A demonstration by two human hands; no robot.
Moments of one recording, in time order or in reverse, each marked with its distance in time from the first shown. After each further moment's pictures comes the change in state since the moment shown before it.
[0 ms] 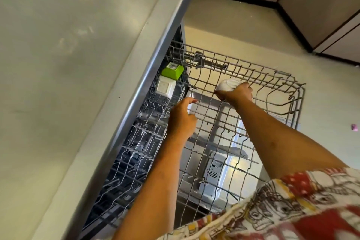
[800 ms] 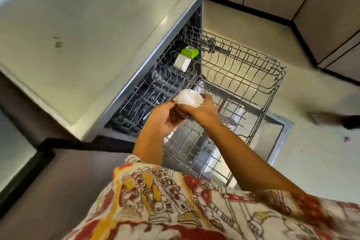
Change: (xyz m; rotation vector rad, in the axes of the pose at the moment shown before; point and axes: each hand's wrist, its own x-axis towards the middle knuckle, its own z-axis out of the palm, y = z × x) left_hand -0.199 -0.005 -0.034 -1.066 0.118 -0.544; right_hand -0.260 0.084 0.015 0.263 -0.353 -0.403
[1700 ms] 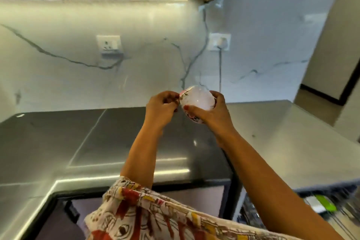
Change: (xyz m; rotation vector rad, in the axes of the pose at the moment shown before) left_hand -0.408 0.094 -0.352 0.089 0.795 1.135; right_hand -0.377 -0.250 0.266 -0.069 -0.674 -0.981
